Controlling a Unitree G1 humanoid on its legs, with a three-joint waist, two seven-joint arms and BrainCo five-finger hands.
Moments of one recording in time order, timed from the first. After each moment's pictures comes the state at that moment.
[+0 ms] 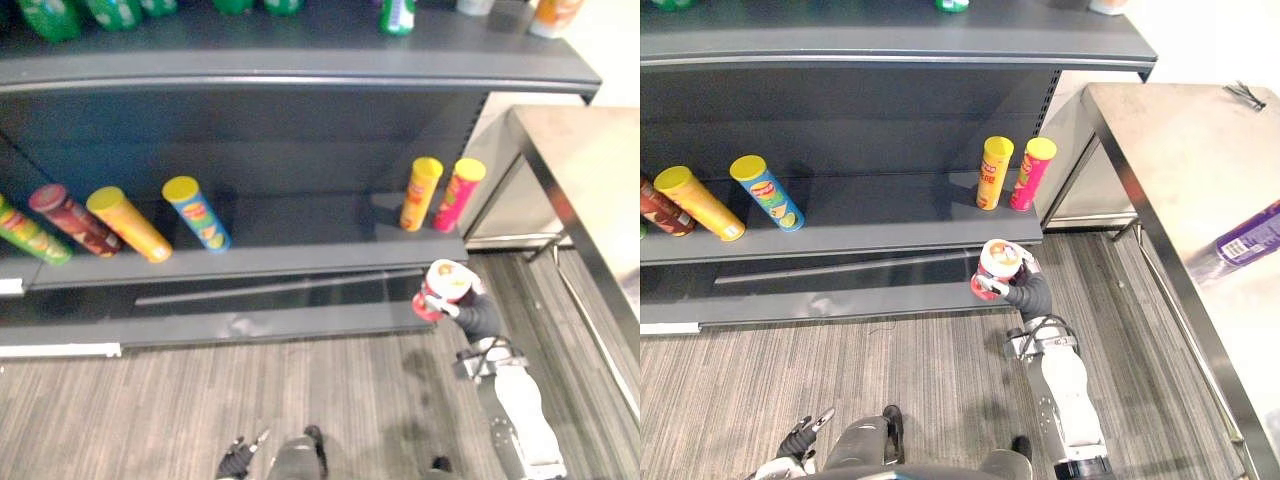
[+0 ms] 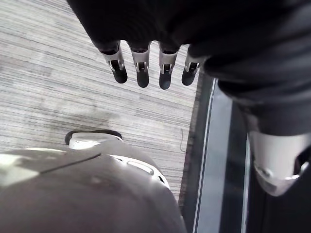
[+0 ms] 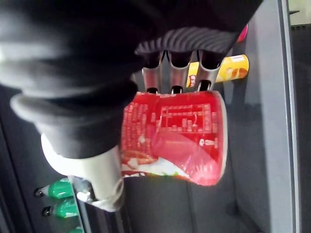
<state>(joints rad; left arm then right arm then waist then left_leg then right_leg) 0.13 0.16 0.12 0.99 -0.21 -0.11 0.02 0.09 -0.14 0.09 -0.14 0.31 -0.17 0.12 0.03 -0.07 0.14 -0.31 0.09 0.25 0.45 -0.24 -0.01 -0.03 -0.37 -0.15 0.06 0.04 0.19</state>
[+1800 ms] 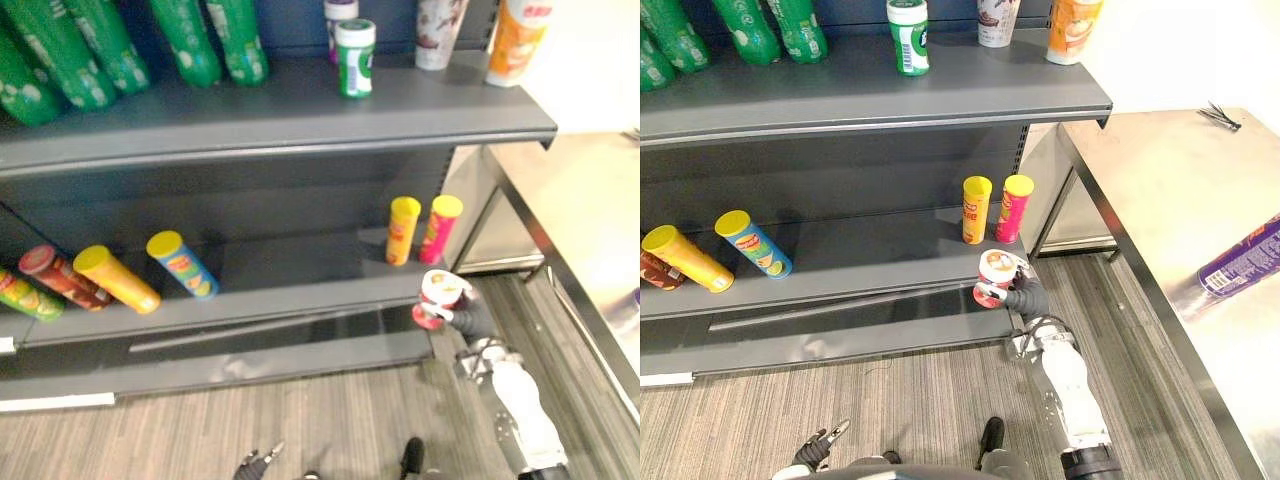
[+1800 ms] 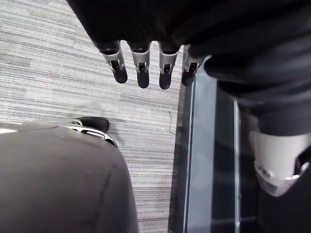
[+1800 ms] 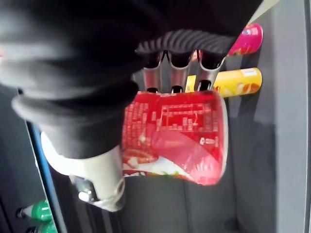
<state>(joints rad) 0.12 0.11 0.20 1.07 -0.06 -0.08 0.01 0.02 -0.20 0.14 0.00 0.31 -0.13 0.13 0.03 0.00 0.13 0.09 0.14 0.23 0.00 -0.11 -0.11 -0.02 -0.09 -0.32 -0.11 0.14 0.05</state>
